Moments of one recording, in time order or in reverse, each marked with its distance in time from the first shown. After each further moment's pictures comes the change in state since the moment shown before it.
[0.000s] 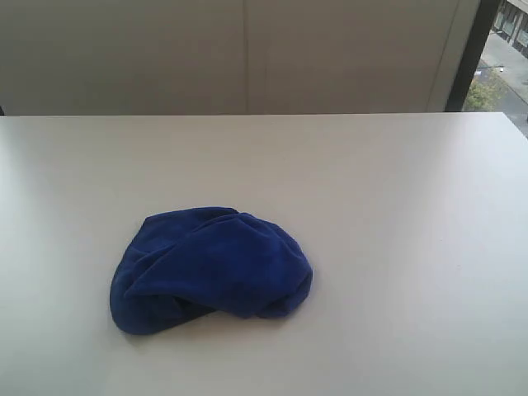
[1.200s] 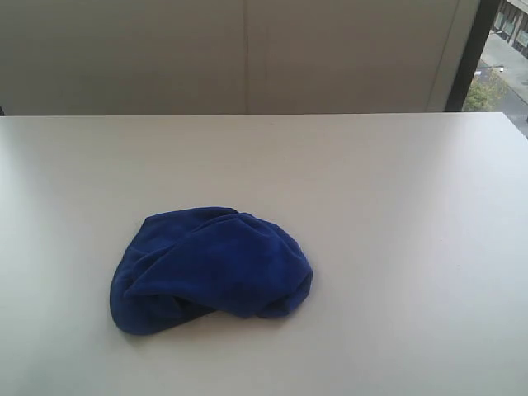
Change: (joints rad) left arm 0.000 0.000 0.000 0.000 -0.320 0.000; right arm 0.000 0.000 0.000 0.000 0.000 0.000
